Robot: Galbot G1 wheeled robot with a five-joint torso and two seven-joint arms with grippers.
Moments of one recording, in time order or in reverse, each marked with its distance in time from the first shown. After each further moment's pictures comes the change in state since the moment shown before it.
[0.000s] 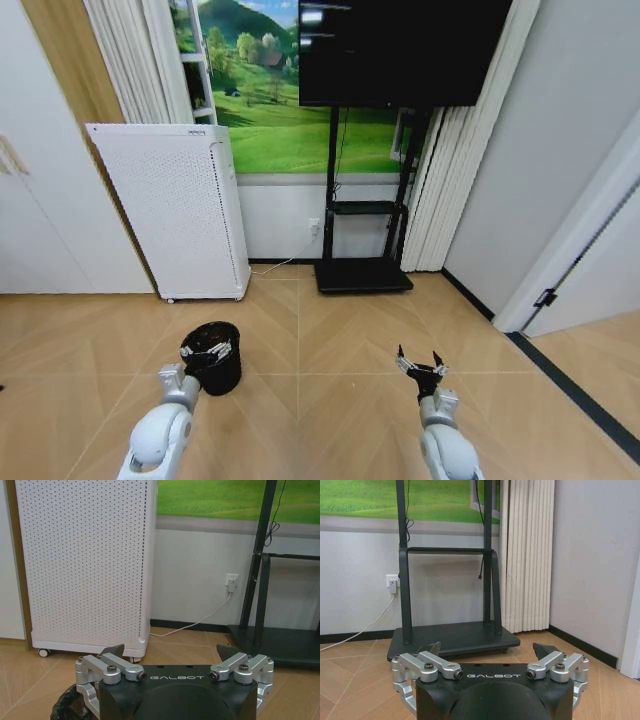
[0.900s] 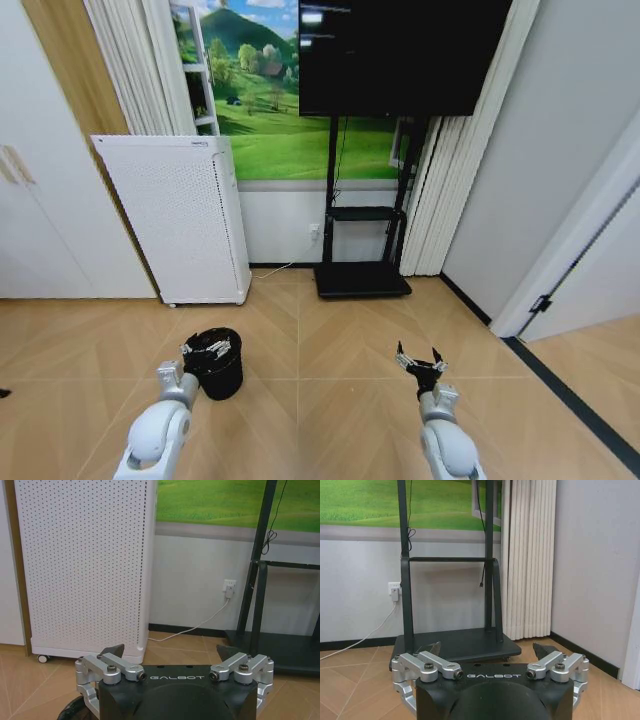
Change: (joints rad) left arm -0.002 0.008 -0.001 -0.020 -0.021 0.031 -0.008; right arm 0.012 -0.005 0.007 -0.001 0.004 -0.012 -0.013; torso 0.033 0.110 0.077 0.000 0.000
